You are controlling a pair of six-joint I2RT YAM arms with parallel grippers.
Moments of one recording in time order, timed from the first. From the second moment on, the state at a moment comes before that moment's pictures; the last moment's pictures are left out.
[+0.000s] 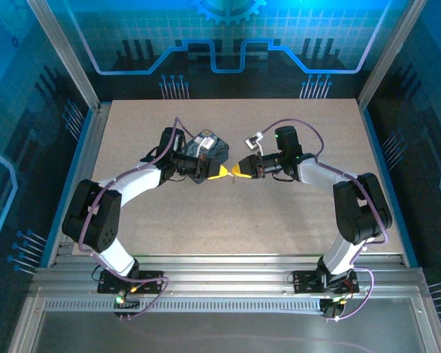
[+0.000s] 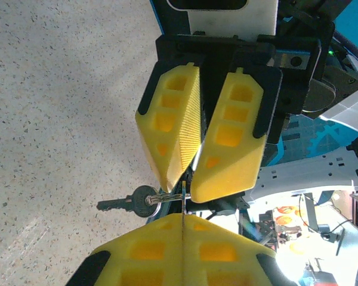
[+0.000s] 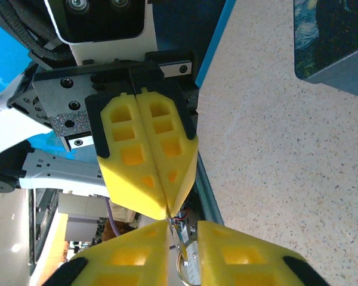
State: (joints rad) left arm -0.33 1.64 0.99 0.03 1.16 -0.63; right arm 0.32 1.70 1.02 -0.01 -1.25 0.57
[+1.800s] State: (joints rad) left arm -0.60 1.77 1.12 -0.27 -0.04 -0.92; right arm 0.12 1.67 0.97 -0.15 -0.99 0.52
